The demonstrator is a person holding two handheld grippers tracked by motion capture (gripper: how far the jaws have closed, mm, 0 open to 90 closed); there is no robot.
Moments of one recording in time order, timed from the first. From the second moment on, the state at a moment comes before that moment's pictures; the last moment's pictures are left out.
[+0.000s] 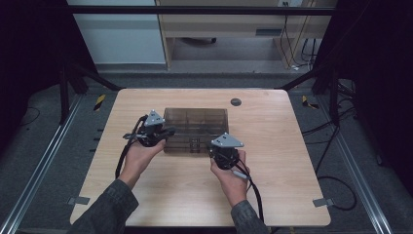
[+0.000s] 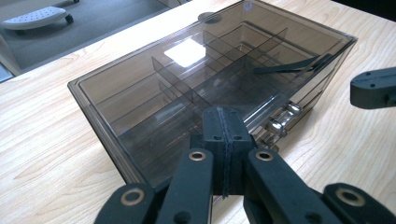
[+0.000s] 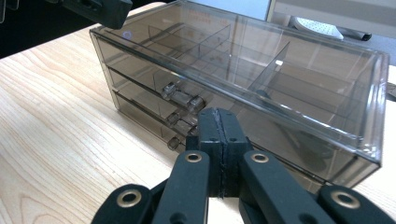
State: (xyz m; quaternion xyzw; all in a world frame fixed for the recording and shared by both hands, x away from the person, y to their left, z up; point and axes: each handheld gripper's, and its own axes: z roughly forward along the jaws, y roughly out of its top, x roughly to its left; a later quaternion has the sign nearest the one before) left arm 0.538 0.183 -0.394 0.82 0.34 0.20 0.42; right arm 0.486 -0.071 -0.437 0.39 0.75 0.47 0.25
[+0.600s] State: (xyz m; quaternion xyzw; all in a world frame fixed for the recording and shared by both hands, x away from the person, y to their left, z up) left arm 0.510 0.196 -0.374 0.80 0.35 0.24 0.43; right arm 0.480 -0.093 -0.405 0.39 0.76 0.46 0.24
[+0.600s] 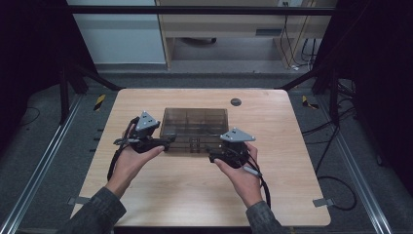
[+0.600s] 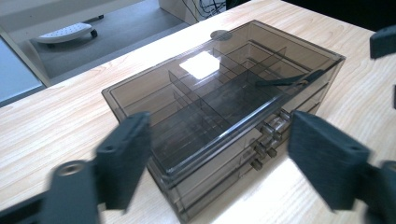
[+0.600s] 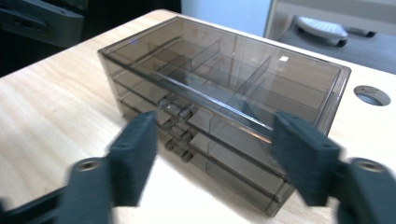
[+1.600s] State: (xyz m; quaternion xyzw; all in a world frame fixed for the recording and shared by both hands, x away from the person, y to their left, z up) left arm 0.479 0.244 -0.373 0.78 0.35 0.24 0.46; right arm 0.465 -0.169 -0.387 0.40 0.75 0.44 0.28
